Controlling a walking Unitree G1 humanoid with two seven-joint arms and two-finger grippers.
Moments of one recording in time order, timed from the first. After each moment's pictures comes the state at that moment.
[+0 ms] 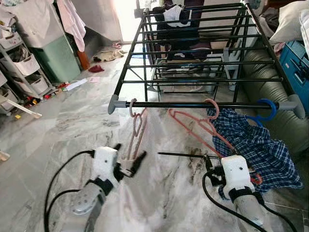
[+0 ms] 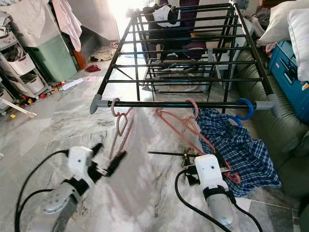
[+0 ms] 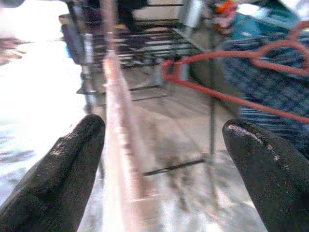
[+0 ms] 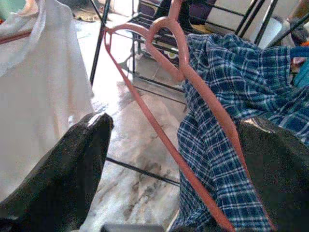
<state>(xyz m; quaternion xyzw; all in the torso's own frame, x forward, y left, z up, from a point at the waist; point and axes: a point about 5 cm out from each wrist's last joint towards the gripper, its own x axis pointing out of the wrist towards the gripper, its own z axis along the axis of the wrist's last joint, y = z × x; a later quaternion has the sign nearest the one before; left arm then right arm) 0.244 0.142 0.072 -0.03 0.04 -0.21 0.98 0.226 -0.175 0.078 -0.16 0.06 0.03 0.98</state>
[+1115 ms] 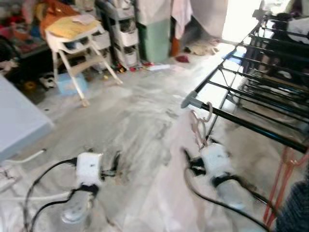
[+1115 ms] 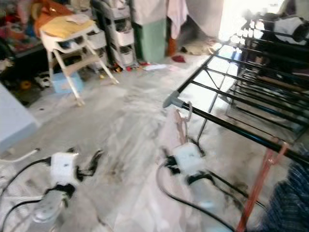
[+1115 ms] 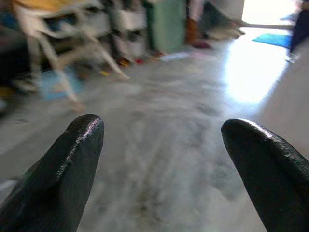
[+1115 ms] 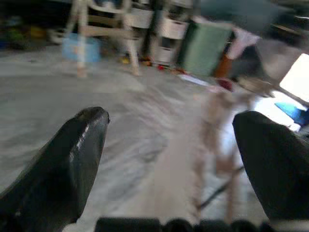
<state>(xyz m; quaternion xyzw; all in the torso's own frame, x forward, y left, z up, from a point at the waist) 0.240 0.170 0.062 0.03 0.06 -0.05 1.00 0.252 -0.132 0.092 -0.15 0.02 0.14 0.98</state>
